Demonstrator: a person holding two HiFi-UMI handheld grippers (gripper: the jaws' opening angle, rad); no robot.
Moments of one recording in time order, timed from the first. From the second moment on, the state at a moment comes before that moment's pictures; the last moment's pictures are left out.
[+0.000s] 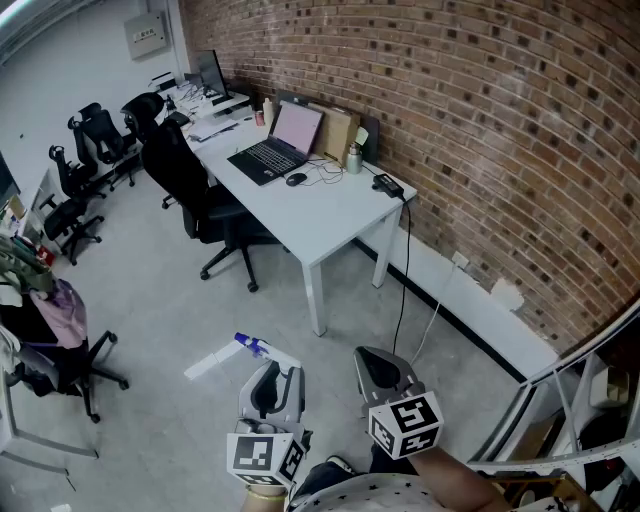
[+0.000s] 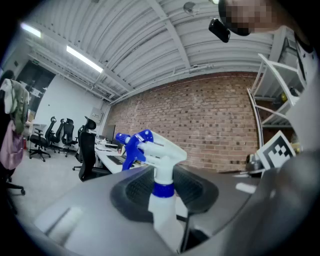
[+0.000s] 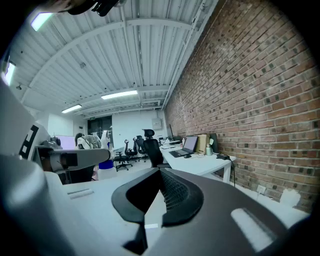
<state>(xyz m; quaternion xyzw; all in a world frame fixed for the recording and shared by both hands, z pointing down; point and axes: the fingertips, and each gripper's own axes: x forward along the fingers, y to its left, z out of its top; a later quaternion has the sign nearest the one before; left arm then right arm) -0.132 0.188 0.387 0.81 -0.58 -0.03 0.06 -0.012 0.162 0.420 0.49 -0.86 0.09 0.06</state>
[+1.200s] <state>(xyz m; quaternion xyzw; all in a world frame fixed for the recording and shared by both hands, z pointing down) -0.109 -0.123 0.374 0.79 -0.61 -0.03 0.05 0.005 -0.152 0.413 0.45 -0.88 0.07 0.08</state>
